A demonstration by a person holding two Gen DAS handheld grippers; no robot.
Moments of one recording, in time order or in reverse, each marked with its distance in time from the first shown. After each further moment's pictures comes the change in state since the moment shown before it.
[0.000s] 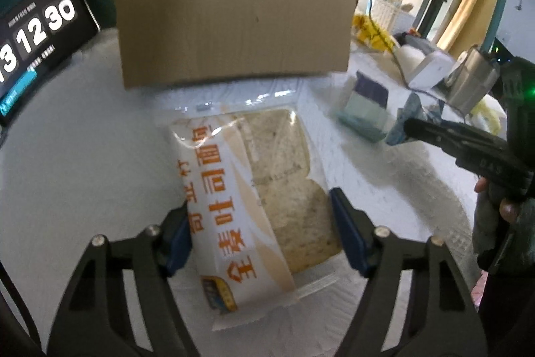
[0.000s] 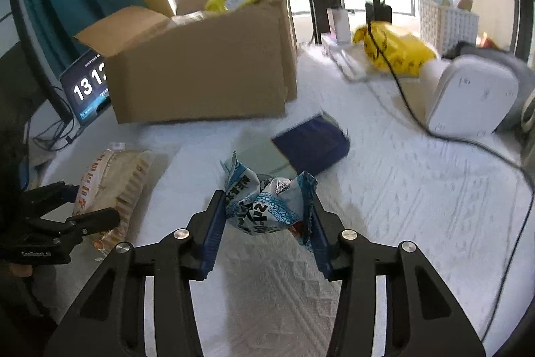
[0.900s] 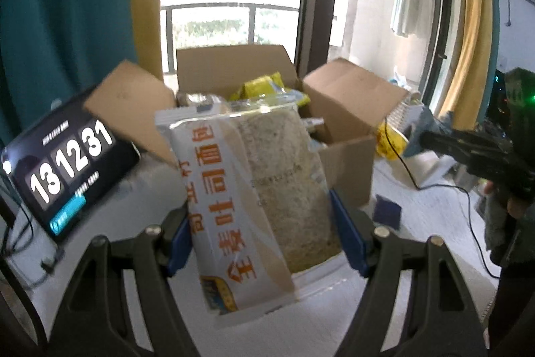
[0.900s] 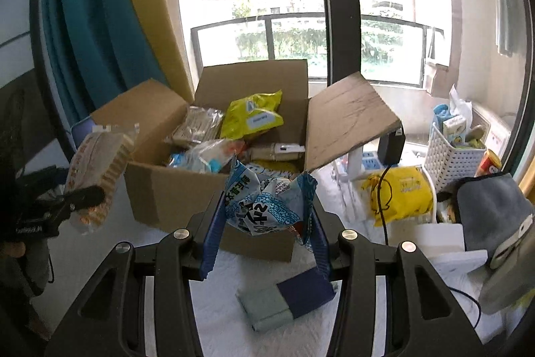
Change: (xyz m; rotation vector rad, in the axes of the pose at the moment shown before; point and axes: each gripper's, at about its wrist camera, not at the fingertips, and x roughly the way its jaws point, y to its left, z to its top) left arm -0.066 0.036 0.114 0.075 -0.311 0.080; right arm -0.039 0.024 0.117 -0.131 -0.229 -0.010
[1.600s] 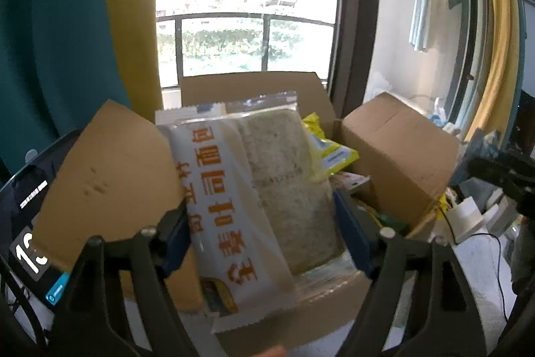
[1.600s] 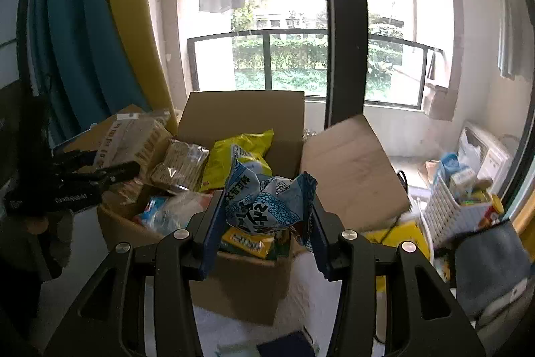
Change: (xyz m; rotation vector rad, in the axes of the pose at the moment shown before) left arm 0.091 0.041 0.076 -0.025 -0.042 0.044; right arm 0.046 -0.006 0.059 -0.056 -0.059 -0.027
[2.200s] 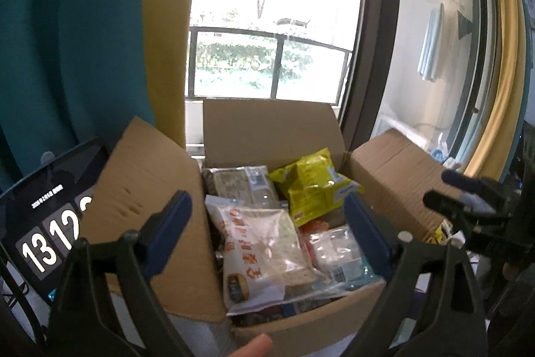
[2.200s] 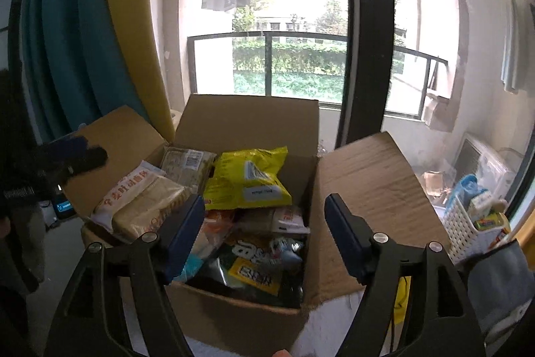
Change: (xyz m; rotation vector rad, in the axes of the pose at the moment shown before) left arm -0.030 0.024 0.011 -0.088 -0.090 0.008; right arm 0.038 0.023 0.010 -0.031 -0.010 -0.036
